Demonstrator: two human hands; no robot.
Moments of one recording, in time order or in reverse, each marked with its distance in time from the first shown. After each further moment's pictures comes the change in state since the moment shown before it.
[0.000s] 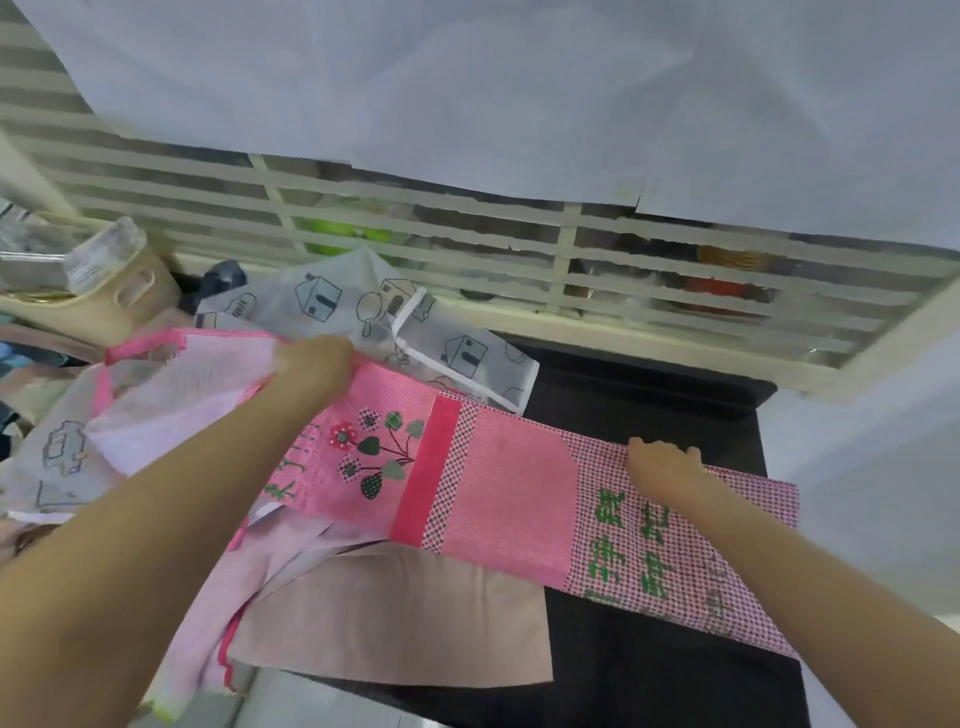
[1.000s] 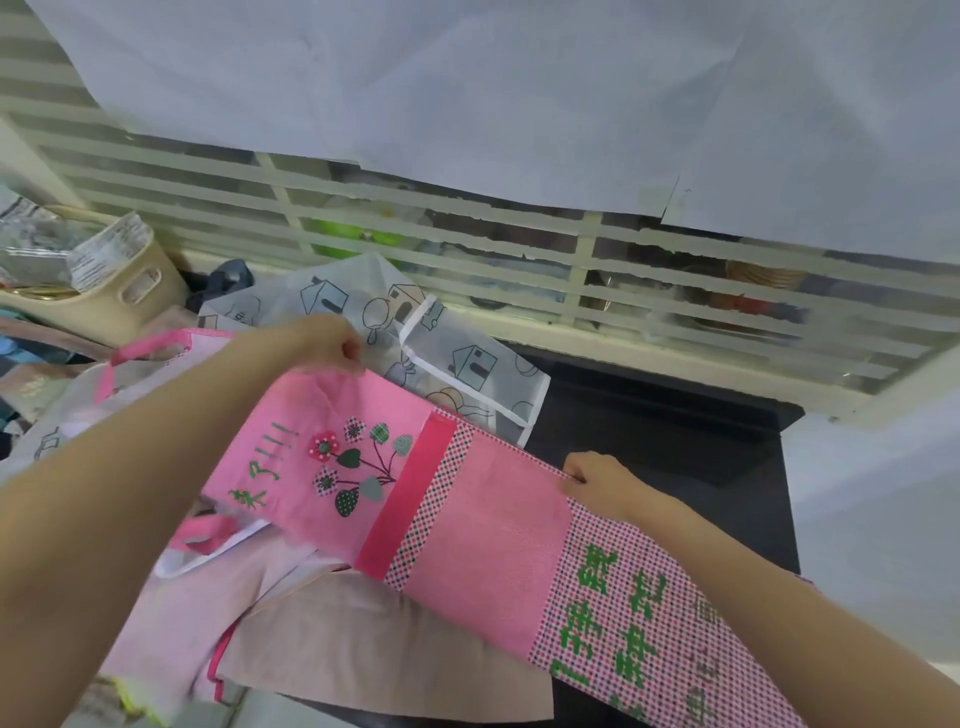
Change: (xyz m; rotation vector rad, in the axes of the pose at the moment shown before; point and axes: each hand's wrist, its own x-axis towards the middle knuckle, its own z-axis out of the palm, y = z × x) left_hand 0.031 -0.022 -0.026 -0.130 -0.187 0.286; right_hand 0.010 -0.047 -0.007 0.562 -0.124 -0.396
